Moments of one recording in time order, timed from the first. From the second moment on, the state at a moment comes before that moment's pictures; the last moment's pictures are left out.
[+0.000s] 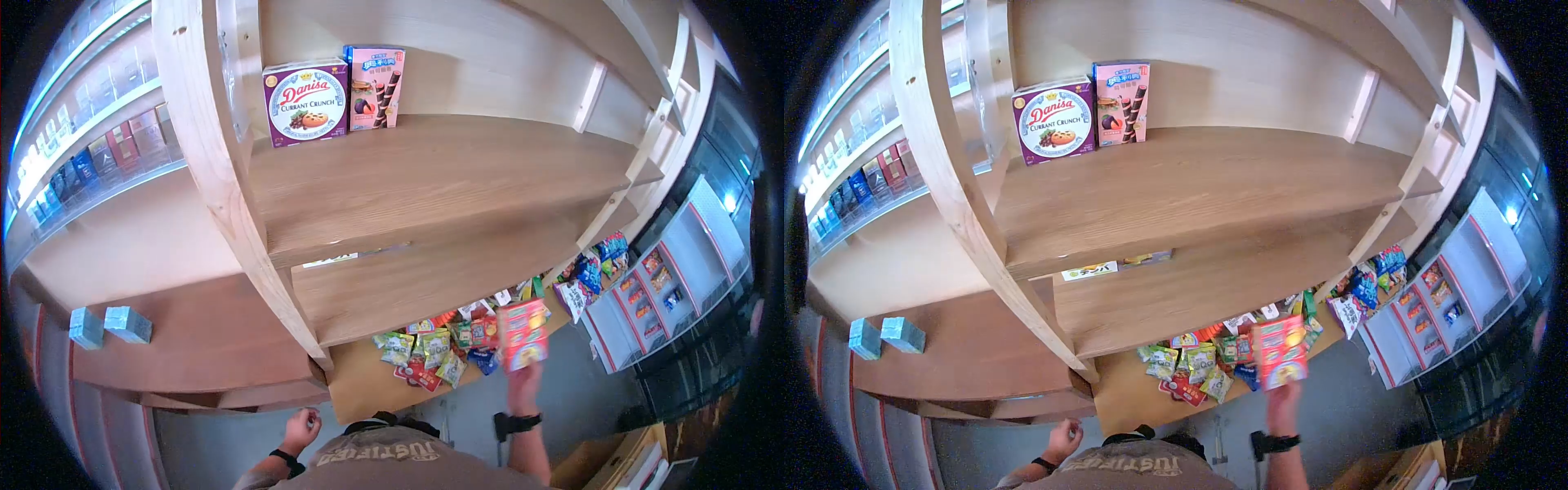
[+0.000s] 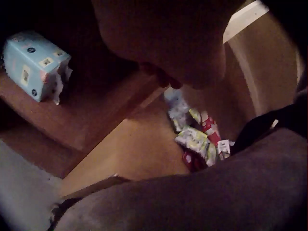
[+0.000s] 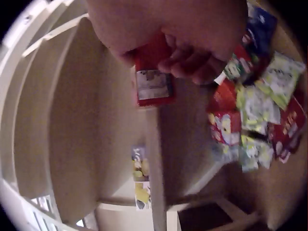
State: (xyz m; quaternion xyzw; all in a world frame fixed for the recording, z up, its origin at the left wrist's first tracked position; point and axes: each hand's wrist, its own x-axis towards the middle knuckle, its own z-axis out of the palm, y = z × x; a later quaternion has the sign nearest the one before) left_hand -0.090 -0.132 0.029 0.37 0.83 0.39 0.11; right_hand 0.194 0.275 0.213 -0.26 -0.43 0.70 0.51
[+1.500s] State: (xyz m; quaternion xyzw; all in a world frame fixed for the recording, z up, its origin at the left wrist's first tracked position) left_hand 0.009 -0.204 -0.231 0.40 0.89 0.11 0.19; right_hand -0.187 0.502 0.648 0.09 -0.95 0.00 0.29
